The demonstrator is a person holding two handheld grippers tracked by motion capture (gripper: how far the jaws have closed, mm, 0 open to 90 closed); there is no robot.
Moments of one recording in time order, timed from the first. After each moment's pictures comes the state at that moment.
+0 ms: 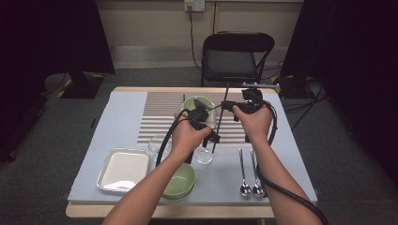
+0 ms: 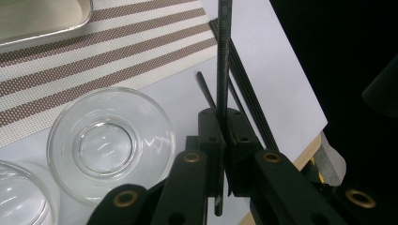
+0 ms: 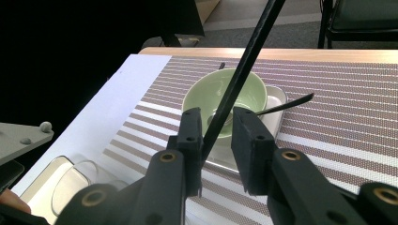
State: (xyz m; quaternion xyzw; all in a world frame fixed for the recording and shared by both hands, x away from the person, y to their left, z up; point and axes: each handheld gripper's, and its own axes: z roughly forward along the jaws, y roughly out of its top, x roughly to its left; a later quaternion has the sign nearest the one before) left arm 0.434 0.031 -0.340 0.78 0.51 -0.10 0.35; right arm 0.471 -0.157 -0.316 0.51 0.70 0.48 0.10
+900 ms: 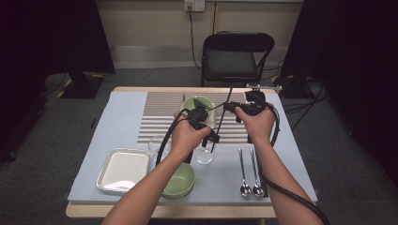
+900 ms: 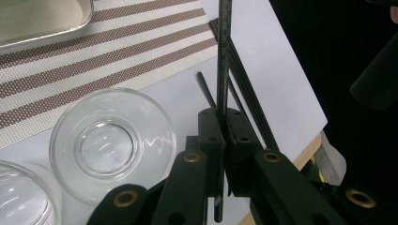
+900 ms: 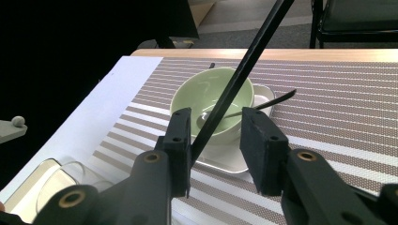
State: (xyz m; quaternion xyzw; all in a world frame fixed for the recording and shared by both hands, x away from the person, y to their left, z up) left arm 0.436 0.032 -0.341 0.78 0.51 -0.10 0.35; right arm 0.472 -0.166 -0.323 0.52 0.70 0.48 0.11
